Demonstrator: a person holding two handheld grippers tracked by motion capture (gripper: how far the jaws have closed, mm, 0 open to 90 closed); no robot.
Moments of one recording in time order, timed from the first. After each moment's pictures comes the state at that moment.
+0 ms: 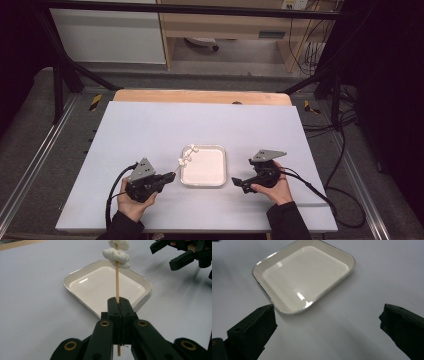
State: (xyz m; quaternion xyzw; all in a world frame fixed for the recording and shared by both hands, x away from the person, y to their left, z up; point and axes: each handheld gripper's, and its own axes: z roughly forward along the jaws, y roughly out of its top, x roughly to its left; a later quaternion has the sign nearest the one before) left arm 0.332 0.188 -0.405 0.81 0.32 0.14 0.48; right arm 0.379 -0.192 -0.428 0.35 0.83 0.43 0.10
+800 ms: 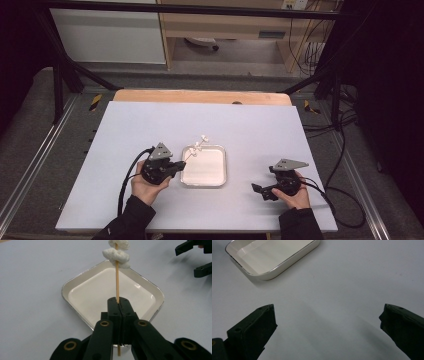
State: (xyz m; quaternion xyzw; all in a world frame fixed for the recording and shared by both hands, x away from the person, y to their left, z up) left arm 0.375 0.150 -0.394 0.83 0.34 0.12 0.43; right arm 0.362 -0.249 -0.450 0.38 0.82 0.42 0.12
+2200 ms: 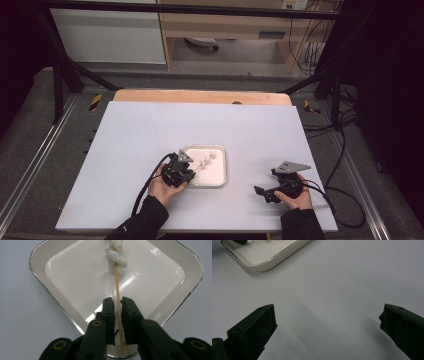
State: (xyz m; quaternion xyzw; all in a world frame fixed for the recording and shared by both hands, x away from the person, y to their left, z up) left arm 0.388 0.110 -0.436 0.87 0.36 0.11 0.31; right arm 0.358 -0.256 -0.457 0.39 0.82 0.41 0.12
